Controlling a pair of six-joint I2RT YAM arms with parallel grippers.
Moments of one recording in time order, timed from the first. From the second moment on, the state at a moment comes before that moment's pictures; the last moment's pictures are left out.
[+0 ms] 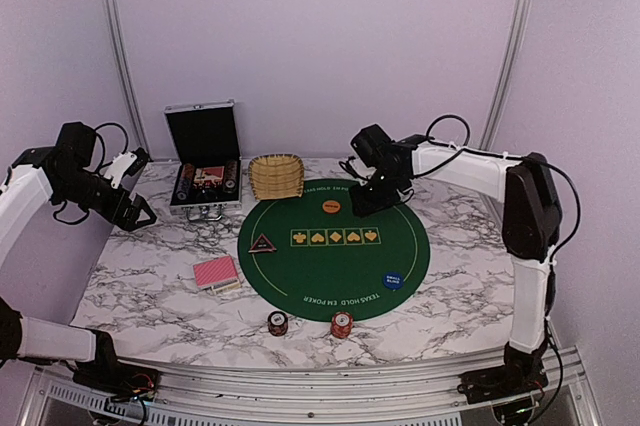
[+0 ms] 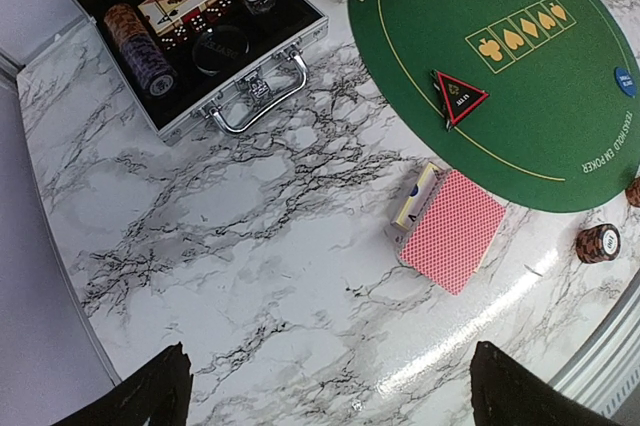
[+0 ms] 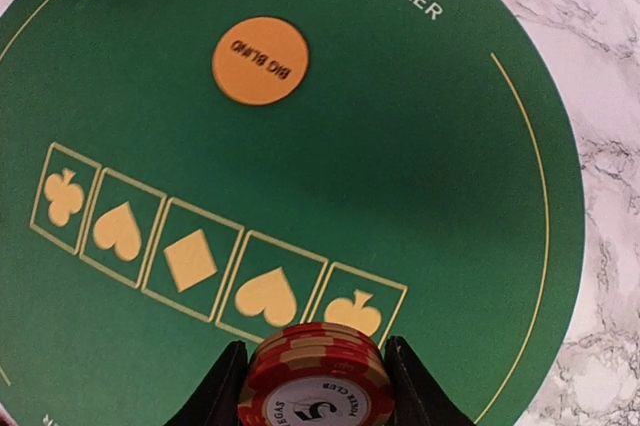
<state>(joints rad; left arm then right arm) 0.04 1.16 1.15 -1.02 0.36 0.47 0.63 2.05 1.73 -0.78 0.10 0.17</state>
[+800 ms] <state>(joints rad) 0.04 1.14 1.14 -1.02 0.35 0.47 0.56 2.44 2.05 -0.71 0.08 0.14</state>
